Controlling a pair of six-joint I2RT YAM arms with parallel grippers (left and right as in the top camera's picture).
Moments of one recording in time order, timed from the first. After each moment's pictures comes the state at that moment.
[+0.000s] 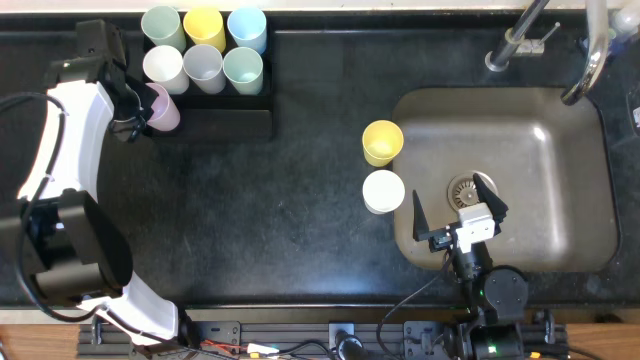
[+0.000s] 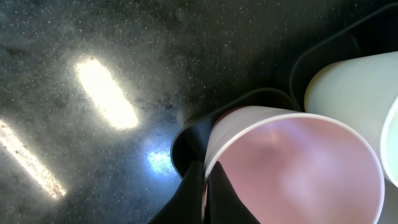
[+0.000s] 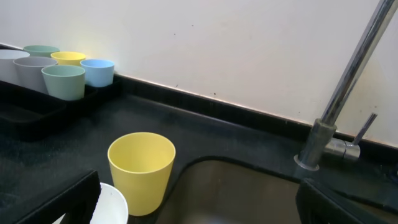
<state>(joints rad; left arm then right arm) 0.17 1.87 1.53 -0.97 -0.13 -0.89 0.11 0.01 0.02 -0.01 -0.15 -0.14</state>
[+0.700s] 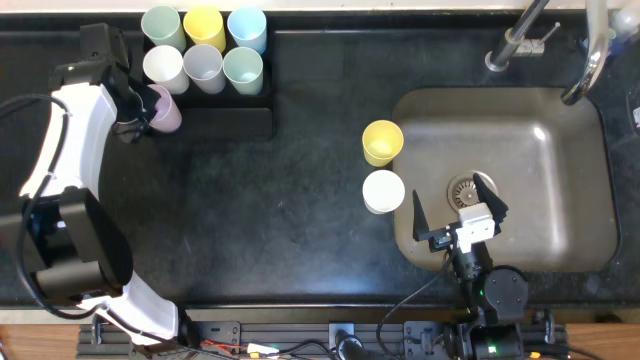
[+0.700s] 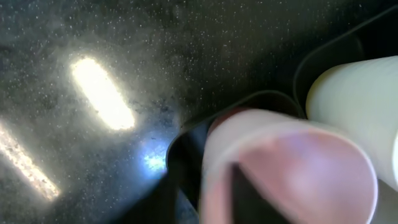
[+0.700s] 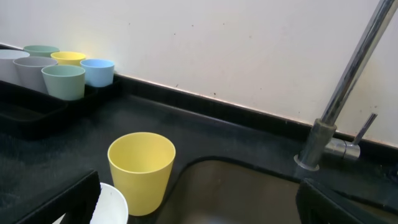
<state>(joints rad) 0.17 1.87 1.50 -0.92 -0.13 -0.91 0.11 0.01 0.02 -0.01 -0.15 -0.14</state>
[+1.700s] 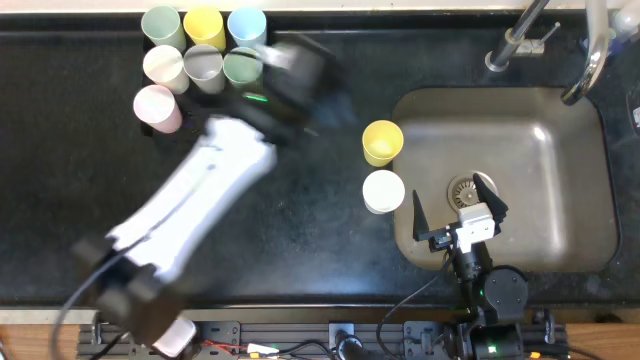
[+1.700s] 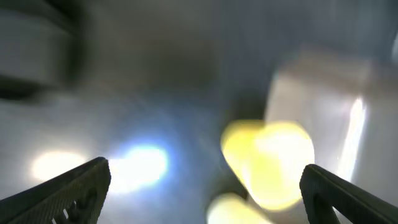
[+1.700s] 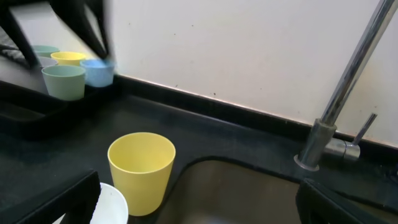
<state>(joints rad) -0.67 1.81 1.64 -0.89 -0.10 -0.87 0.11 0.01 0.02 -0.01 -0.15 -0.14</state>
